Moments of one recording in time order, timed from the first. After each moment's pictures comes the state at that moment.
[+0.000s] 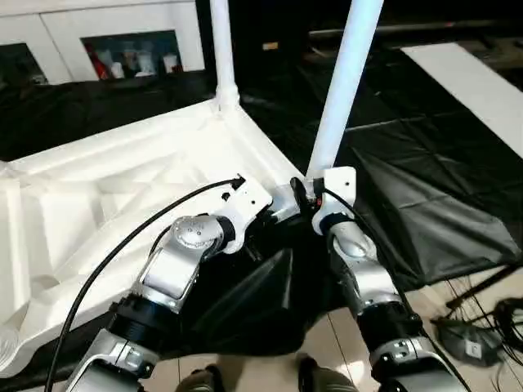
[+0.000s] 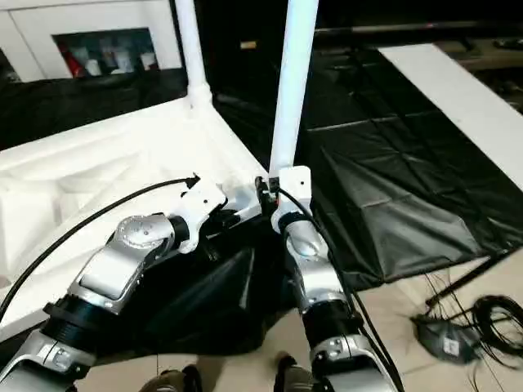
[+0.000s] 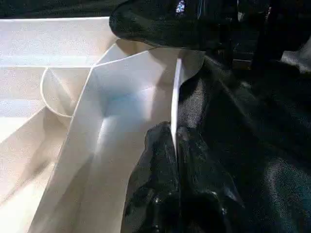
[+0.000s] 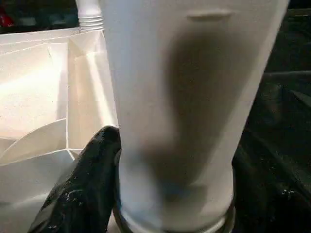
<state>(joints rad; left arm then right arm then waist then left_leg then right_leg) -0.49 0.20 -0.28 0.23 0.08 0.45 -0.64 -0.52 0.07 0.00 0.63 0.00 -0.07 0.06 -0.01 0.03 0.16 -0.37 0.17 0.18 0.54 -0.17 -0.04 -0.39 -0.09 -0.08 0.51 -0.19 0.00</state>
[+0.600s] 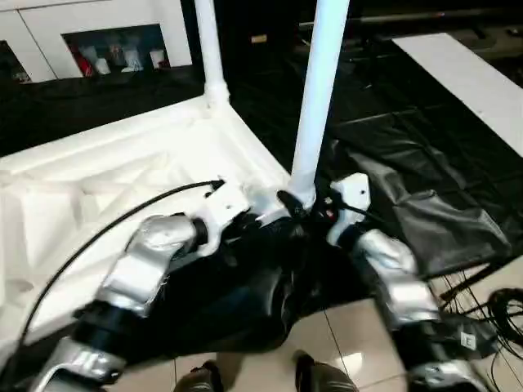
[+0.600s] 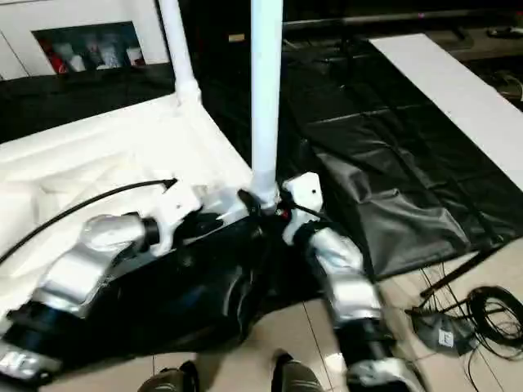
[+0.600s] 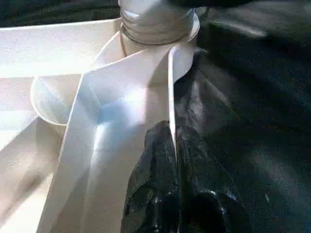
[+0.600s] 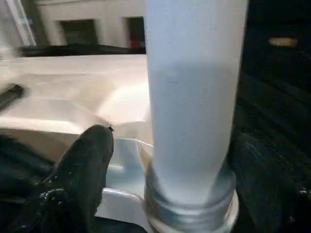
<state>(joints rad) -0.44 0.41 -0.26 0.17 -0.01 0.30 -0.89 -0.36 -0.19 0.07 0.32 0.21 -0.04 0.71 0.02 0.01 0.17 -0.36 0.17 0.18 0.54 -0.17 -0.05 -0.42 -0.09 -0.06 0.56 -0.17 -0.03</state>
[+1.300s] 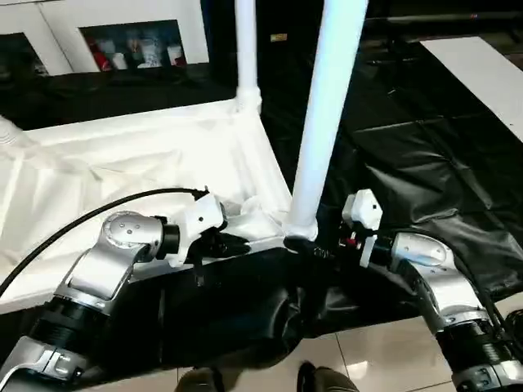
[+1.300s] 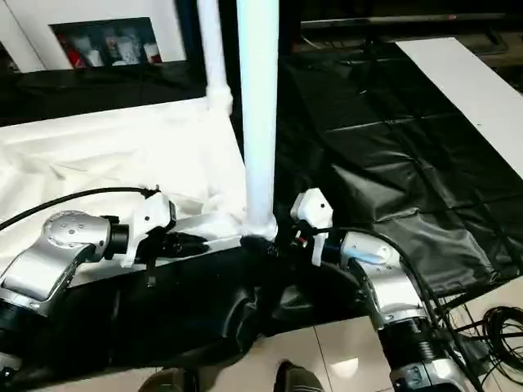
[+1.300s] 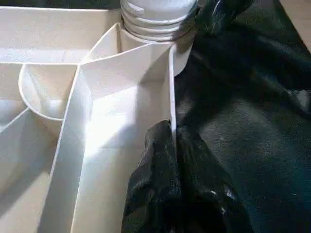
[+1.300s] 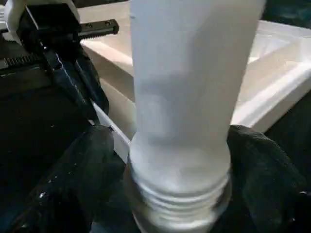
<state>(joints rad) -0.43 0.52 -0.26 0.18 -0.10 0.25 -1.16 -0.38 -0.35 0.15 0.36 0.22 -0.04 1.02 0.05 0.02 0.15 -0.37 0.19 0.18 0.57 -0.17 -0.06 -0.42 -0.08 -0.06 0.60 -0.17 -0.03</state>
